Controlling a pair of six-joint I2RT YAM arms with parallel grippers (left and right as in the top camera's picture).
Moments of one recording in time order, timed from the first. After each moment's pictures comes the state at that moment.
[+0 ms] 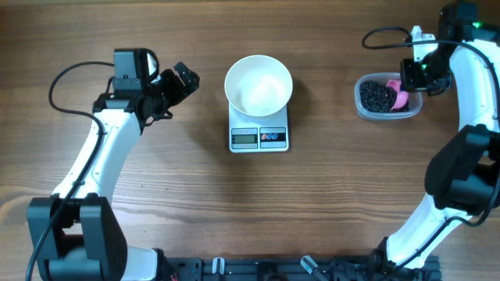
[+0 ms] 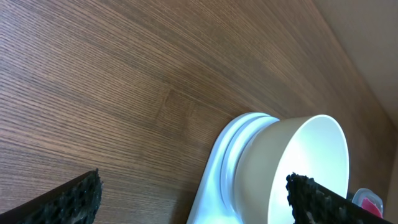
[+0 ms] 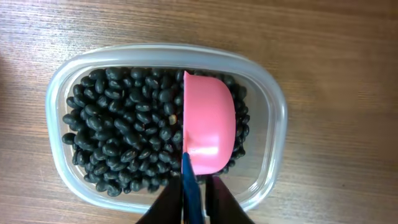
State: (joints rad) left arm -0.02 1.61 1.11 -0.43 0.31 -0.64; right arm -0.23 2.03 1.80 -1.19 -0.06 -0.29
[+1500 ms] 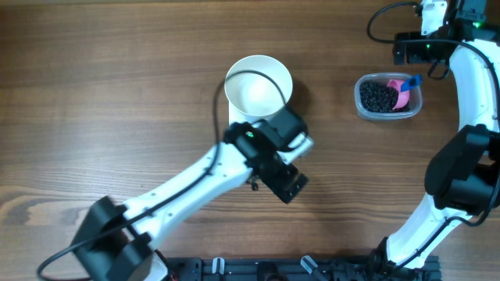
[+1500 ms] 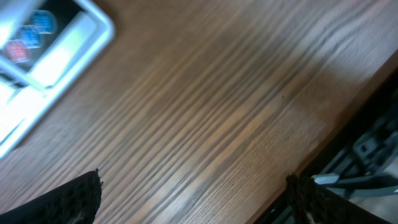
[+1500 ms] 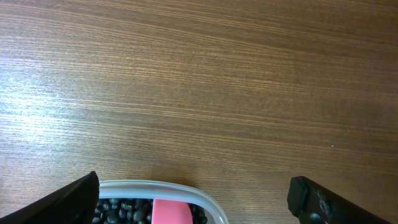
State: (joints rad) left arm -0.86 1.64 1.26 -0.94 0.20 -0.08; right arm -0.23 2.03 1.81 -0.82 -0.07 -0.29
